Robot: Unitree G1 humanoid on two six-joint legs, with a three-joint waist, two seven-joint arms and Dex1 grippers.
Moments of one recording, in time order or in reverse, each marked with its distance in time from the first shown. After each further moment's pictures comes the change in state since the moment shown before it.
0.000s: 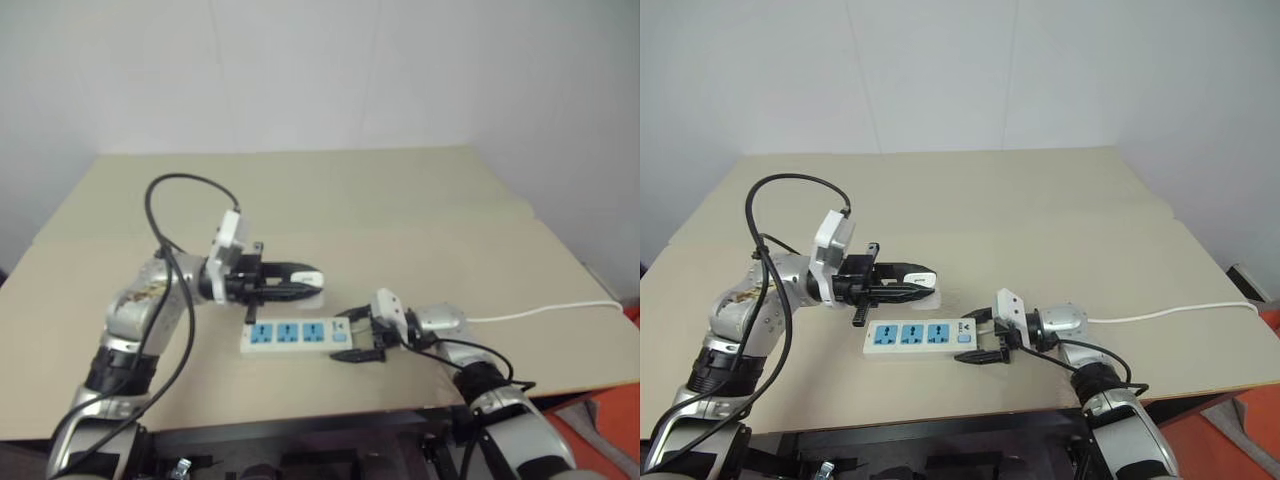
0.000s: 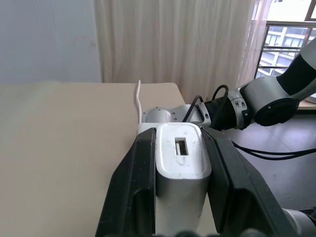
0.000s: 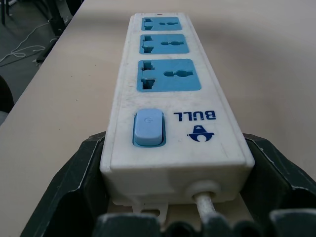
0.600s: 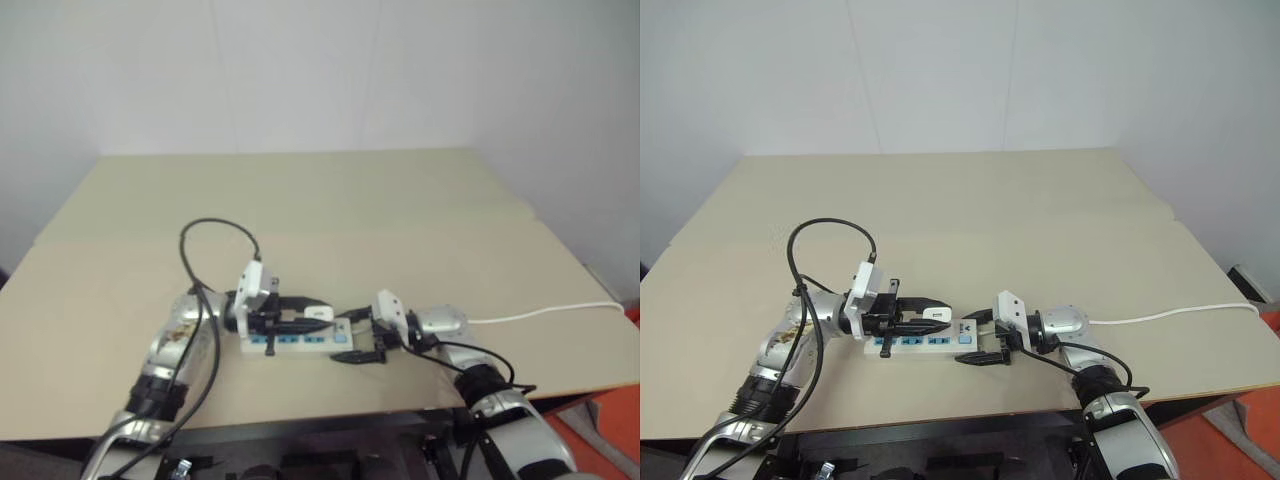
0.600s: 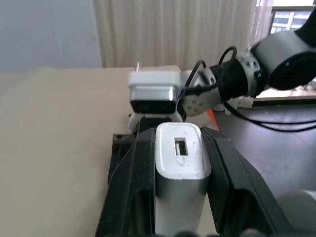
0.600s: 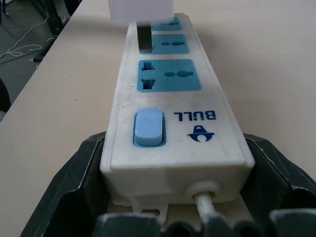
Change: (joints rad) left arm 0.112 -0.148 -0.091 0.205 0.203 -0.366 -0.066; right arm 0.023 -0.003 -0.001 -0.036 -0.005 0.005 -0.008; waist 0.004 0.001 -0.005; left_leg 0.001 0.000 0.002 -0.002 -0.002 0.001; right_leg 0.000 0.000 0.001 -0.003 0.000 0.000
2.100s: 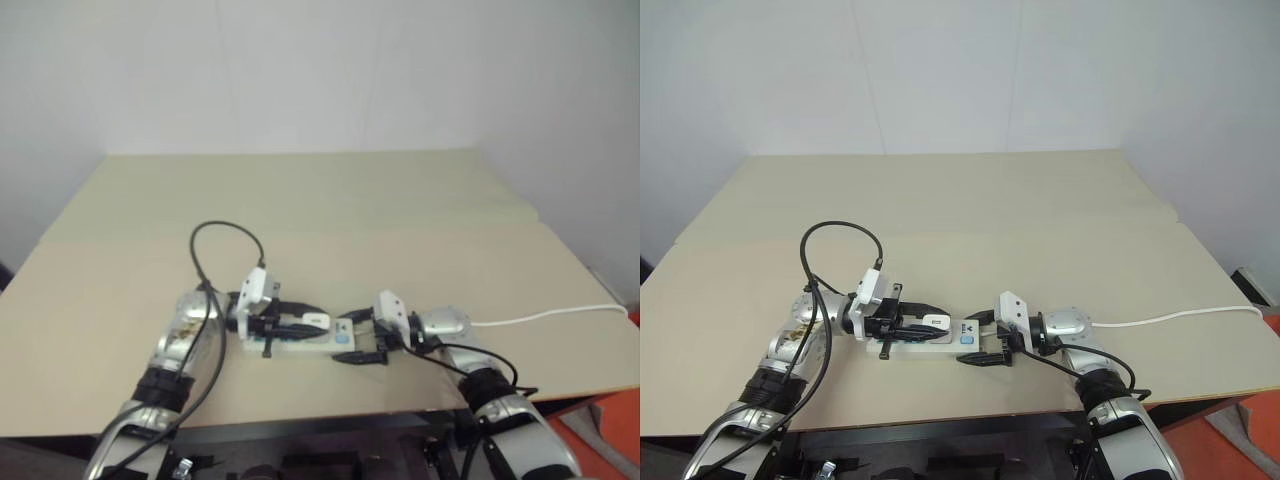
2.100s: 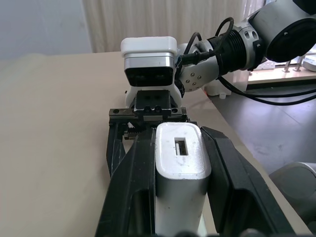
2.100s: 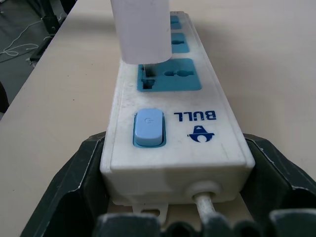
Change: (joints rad) left arm -0.049 -0.010 -0.012 0.122 0.050 -0.073 -0.061; right arm 0.028 -0.016 0.000 -0.055 -0.001 0.040 -0.027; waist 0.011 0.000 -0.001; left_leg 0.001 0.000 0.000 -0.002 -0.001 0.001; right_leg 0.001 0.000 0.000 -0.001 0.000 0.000
